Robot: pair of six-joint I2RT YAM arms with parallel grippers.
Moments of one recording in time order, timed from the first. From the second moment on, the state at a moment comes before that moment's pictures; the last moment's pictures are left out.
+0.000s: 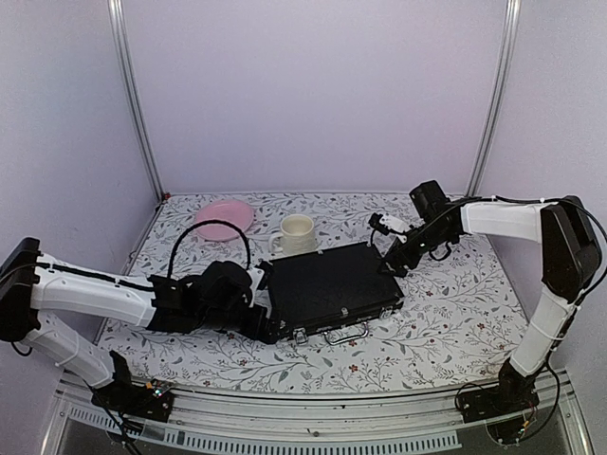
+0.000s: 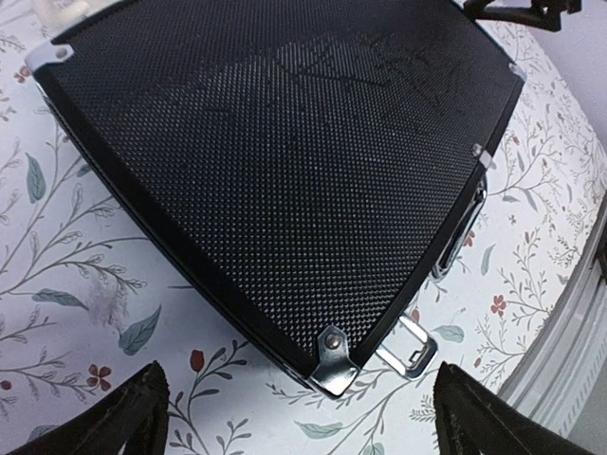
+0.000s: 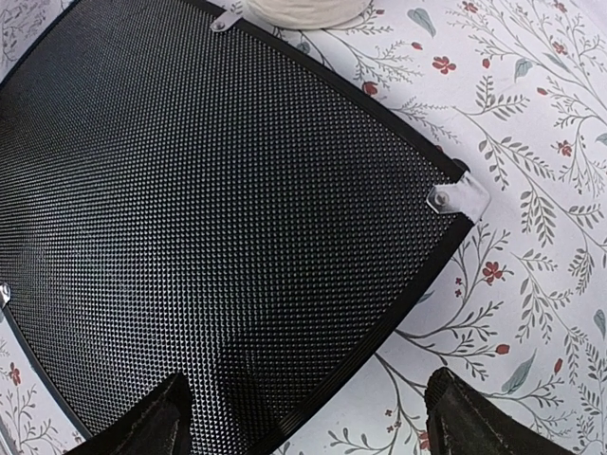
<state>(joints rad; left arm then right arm) -1.07 1.38 0.67 -0.07 -0.14 -0.57 0.43 1.76 1.19 -0.49 -0.38 -0.48</state>
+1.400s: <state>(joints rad) -1.26 1.77 0.77 0.04 -0.53 -0.39 0.41 1.85 1.19 -0.48 -0.52 -0.48</state>
